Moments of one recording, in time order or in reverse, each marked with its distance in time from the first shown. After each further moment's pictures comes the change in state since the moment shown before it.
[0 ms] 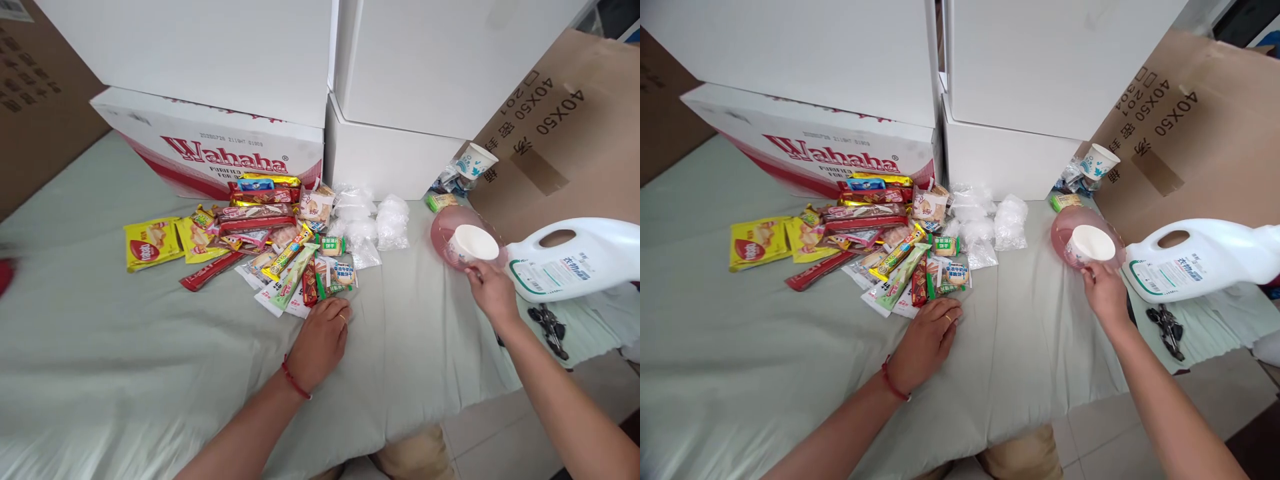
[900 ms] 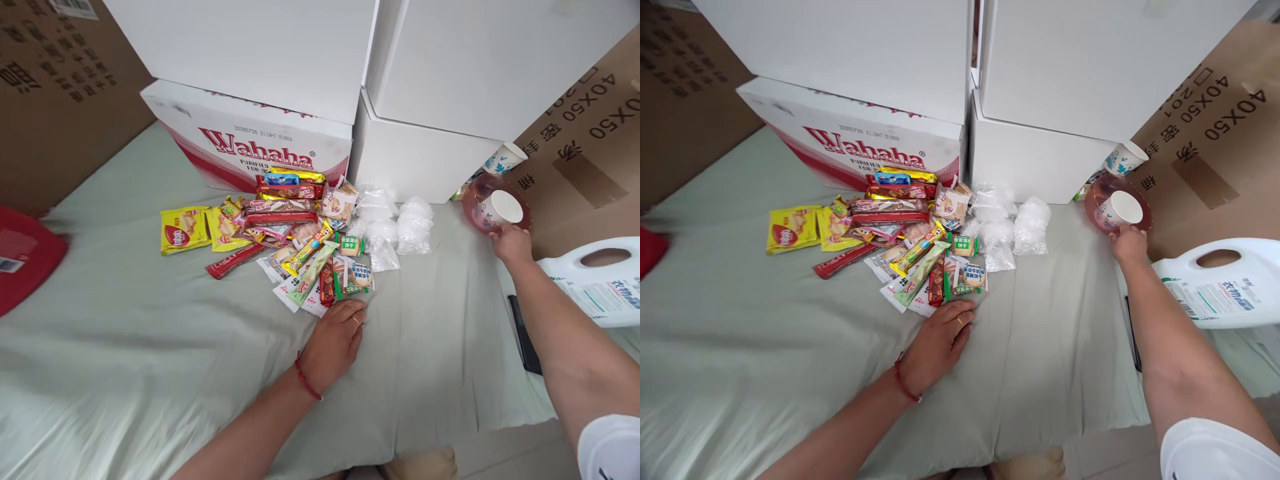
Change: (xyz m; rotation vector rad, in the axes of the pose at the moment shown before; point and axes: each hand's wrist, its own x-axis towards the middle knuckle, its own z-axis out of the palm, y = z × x) left_hand -0.004 0.001 0.002 -0.061 0.066 -0.014; right_hand 0.163 0.031 0.036 -0.009 -0.078 0.160
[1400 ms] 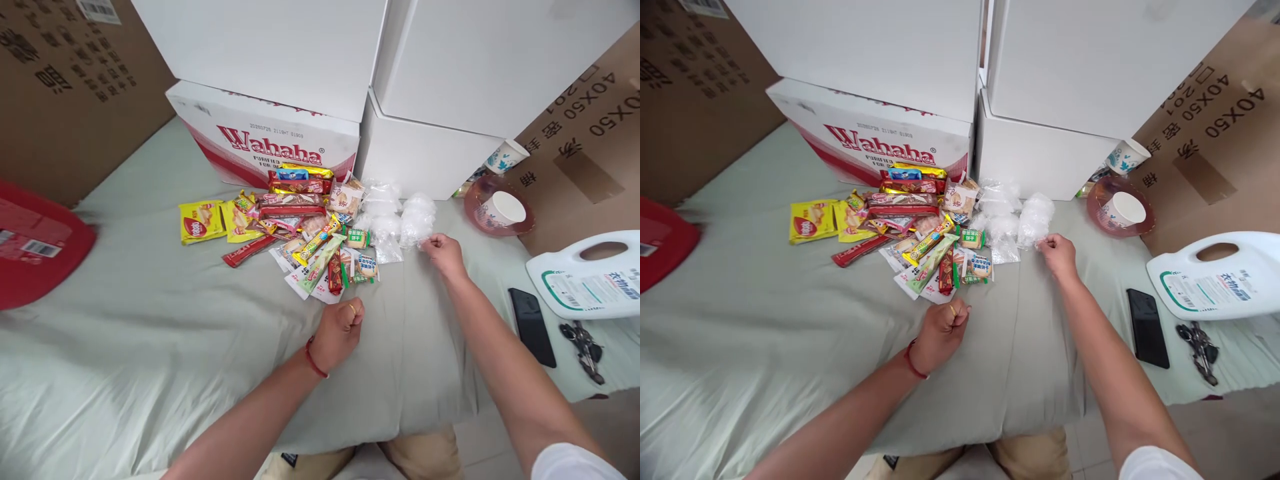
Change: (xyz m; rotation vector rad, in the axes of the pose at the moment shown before) left_hand -0.006 0.000 0.002 -0.415 0.170 -0.146; right_hand -0.127 -0.164 0.011 0.948 -0.148 0.149
